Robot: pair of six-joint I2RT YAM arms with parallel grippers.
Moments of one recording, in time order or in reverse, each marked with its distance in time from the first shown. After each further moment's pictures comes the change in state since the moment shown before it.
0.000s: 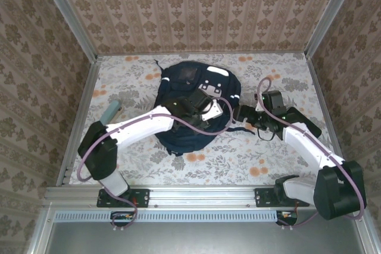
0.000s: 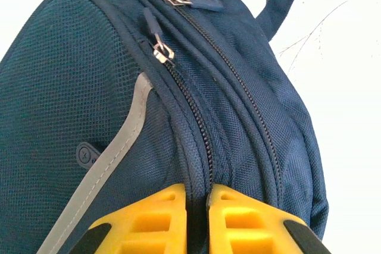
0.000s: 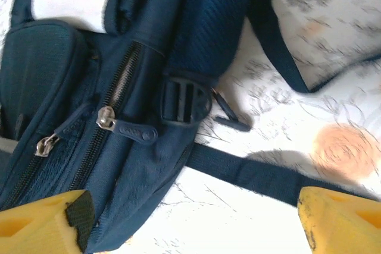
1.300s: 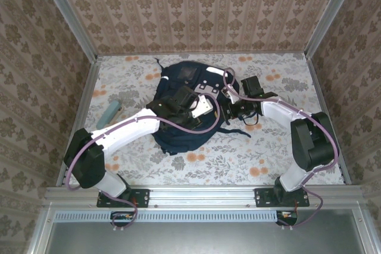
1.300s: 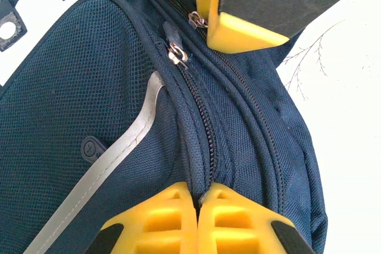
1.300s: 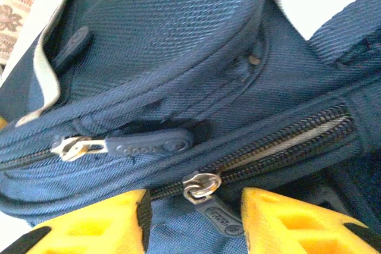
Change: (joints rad) left arm 0.077 -0.111 -0.108 0.089 0.092 0.004; right arm 0.082 0.448 0.278 0.002 -0.379 -0.544
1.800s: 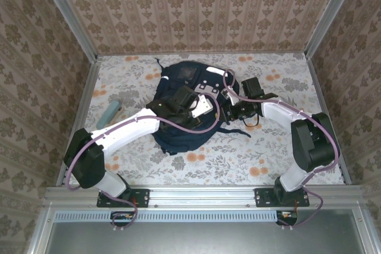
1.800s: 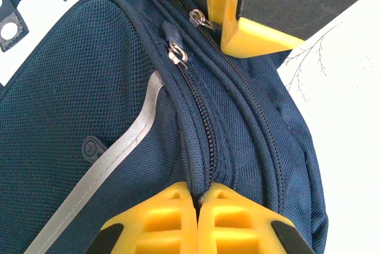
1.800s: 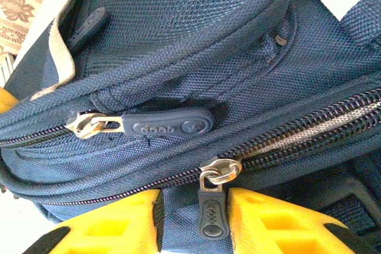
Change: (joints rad) left arm 0.001 -0.001 0.000 0.001 0.000 -0.001; right arm 0.000 -0.008 -0.019 -0.005 -0.026 -0.024
